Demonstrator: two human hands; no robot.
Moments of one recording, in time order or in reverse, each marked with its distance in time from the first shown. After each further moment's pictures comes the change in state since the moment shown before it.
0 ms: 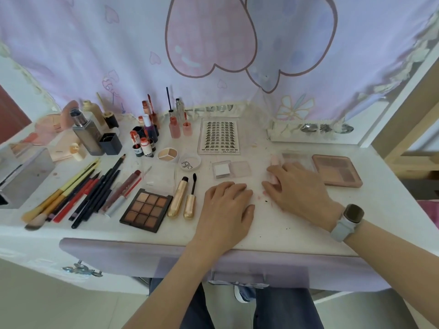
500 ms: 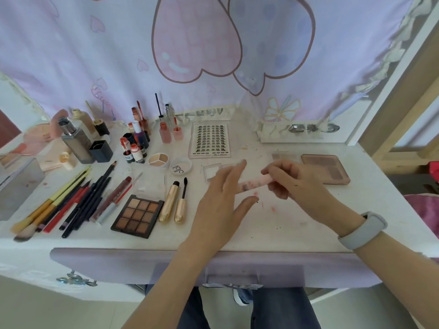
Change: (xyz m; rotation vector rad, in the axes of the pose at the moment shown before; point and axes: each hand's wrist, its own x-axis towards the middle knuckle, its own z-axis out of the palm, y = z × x) left_hand 0.011 0.014 -0.020 -0.350 0.102 0.021; right_hand -0.012 -0.005 -0.048 1.420 -0.139 0.282
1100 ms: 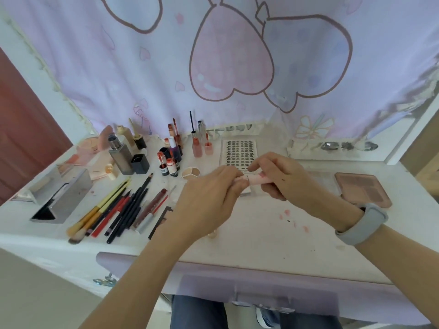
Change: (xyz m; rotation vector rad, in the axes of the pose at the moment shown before) left_hand 0.026 -0.006 -0.096 0.374 -0.085 0.054; right_hand 0.034 -0.049 0.056 -0.122 -0.203 -0.166
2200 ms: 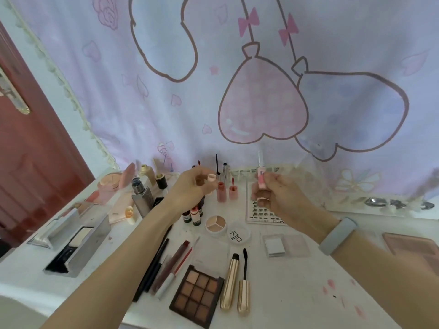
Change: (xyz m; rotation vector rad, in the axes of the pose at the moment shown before) left_hand 0.078 -0.133 -0.024 -0.706 -0.026 -0.538; right_hand 0.121 0.018 0.025 0.609 0.092 0.214
